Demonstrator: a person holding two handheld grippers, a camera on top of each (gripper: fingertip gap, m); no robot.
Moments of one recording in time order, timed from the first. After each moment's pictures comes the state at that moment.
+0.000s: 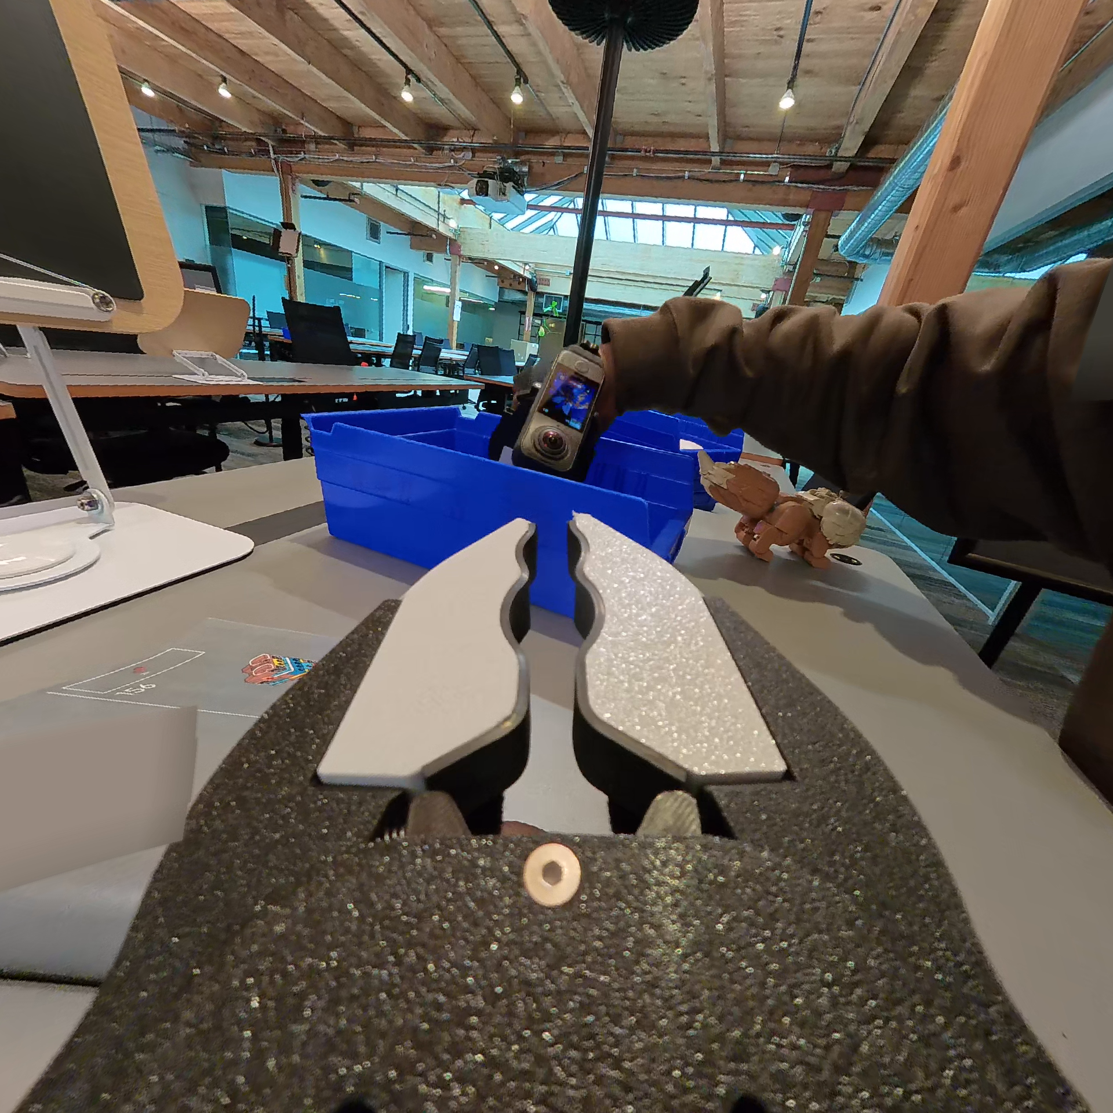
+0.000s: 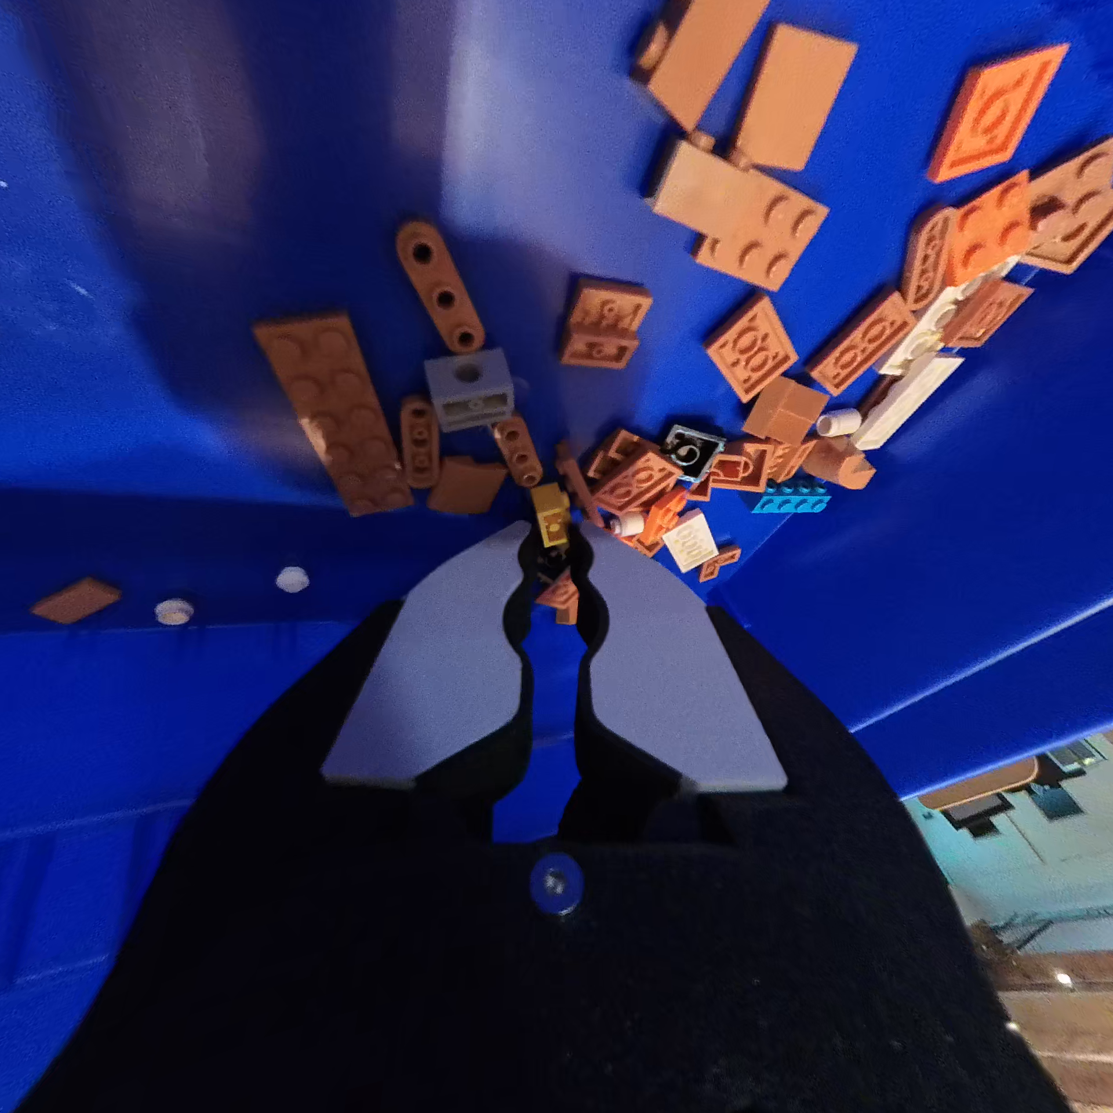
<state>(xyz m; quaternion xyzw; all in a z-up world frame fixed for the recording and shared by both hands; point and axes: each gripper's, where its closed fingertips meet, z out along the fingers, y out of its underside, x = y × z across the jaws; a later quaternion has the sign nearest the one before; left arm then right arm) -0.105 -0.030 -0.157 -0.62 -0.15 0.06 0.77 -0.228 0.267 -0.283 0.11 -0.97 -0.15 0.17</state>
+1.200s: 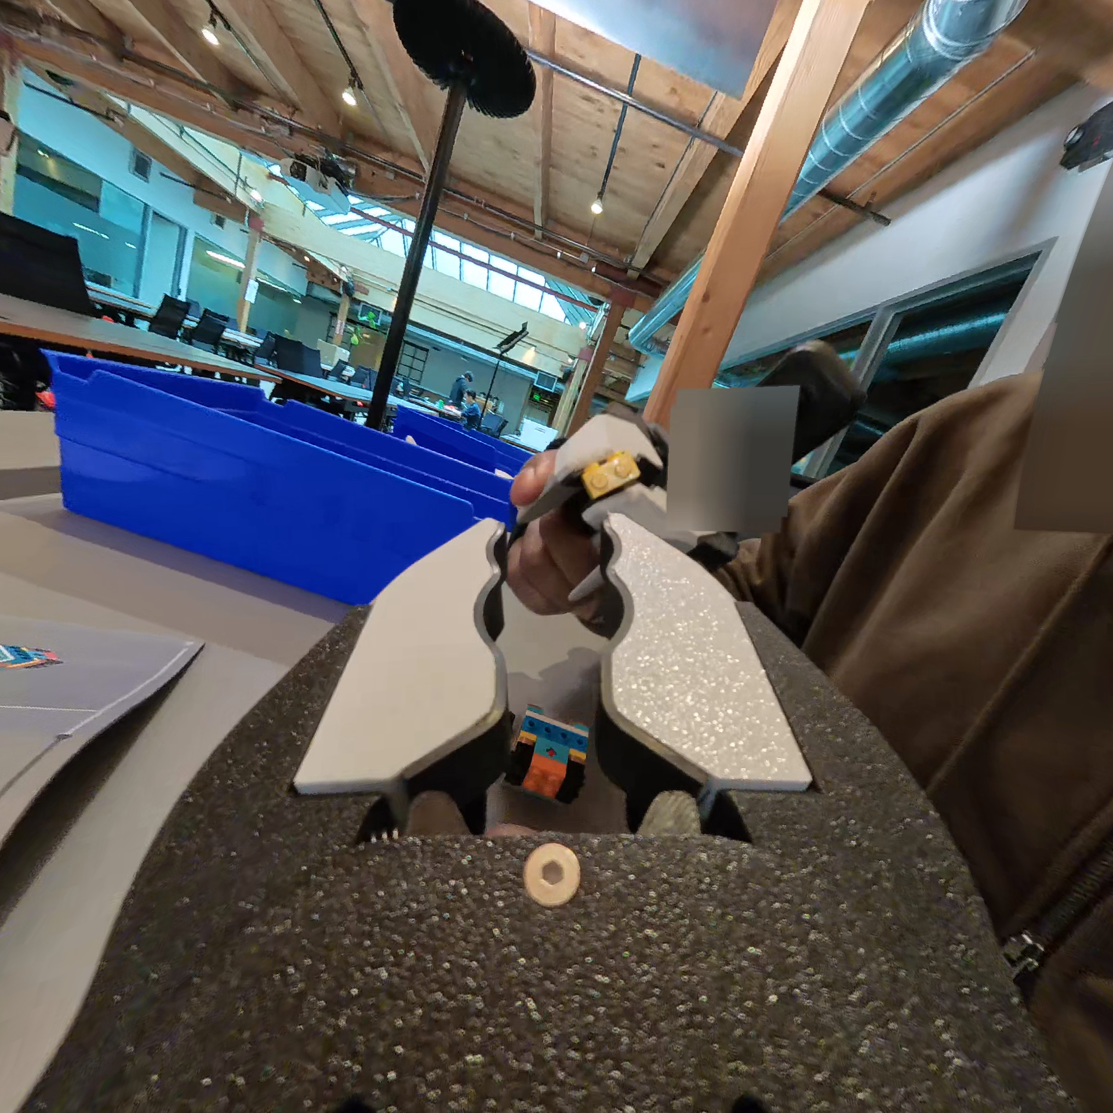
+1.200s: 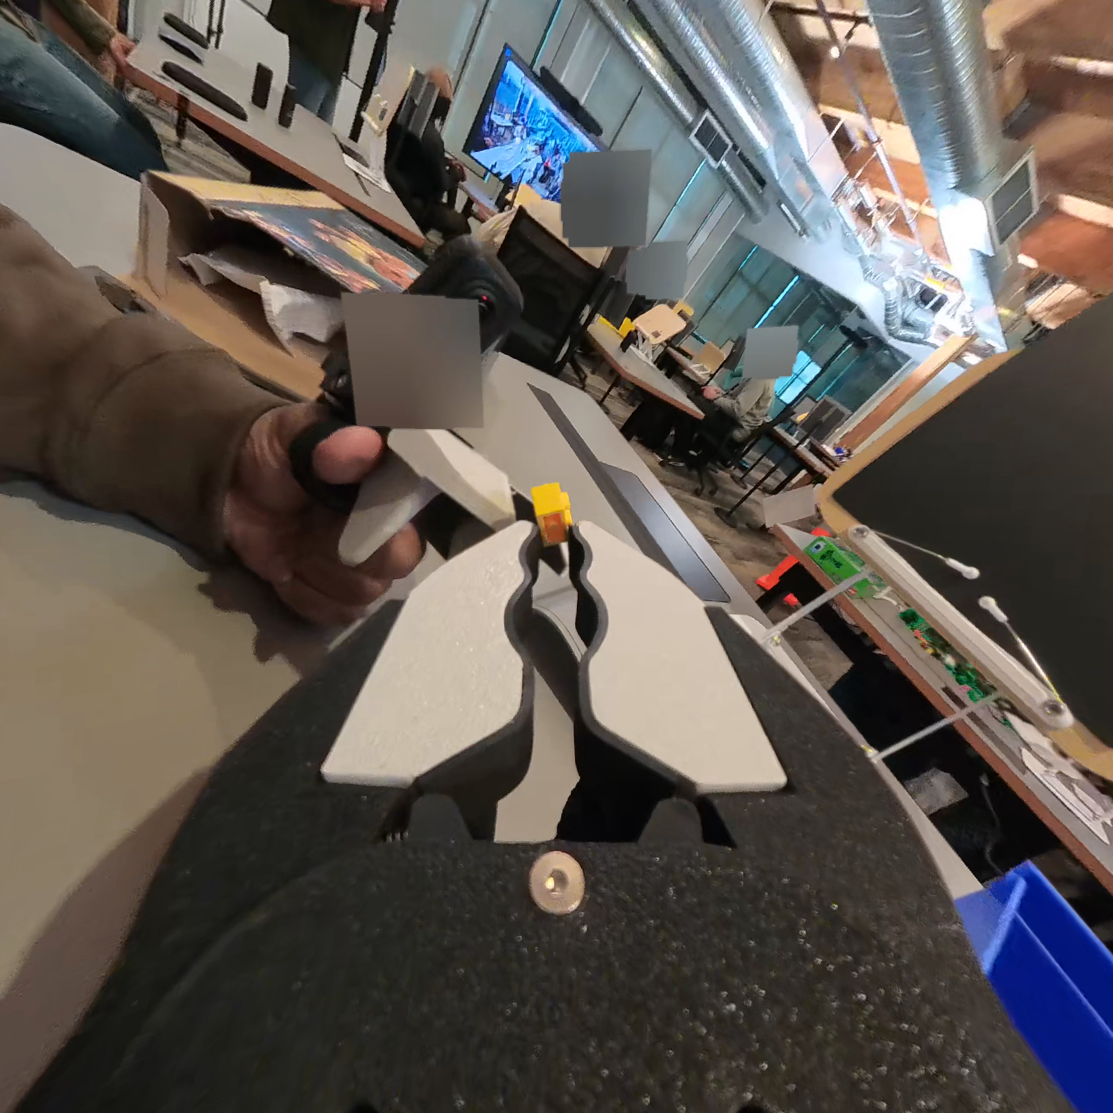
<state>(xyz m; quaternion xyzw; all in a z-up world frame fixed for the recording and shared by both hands) -0.054 -0.050 -0.146 -0.58 -0.11 -0.14 0.80 -0.054 -0.058 -0.135 0.00 -0.72 0.58 0.37</state>
